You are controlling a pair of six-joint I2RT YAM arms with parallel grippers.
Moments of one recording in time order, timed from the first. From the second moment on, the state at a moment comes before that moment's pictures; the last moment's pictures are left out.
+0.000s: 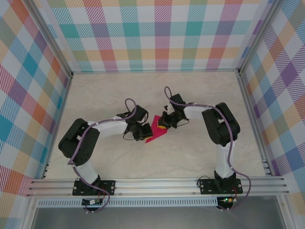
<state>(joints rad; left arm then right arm) -0.64 1.72 0.96 -0.38 0.34 -0.88 0.50 2.03 1.19 -0.31 -0.67 0.71</state>
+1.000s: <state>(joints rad) -0.64 1.73 0.93 -0.40 0.32 -0.87 0.50 2.05 1.21 -0.34 -0.67 0.71</state>
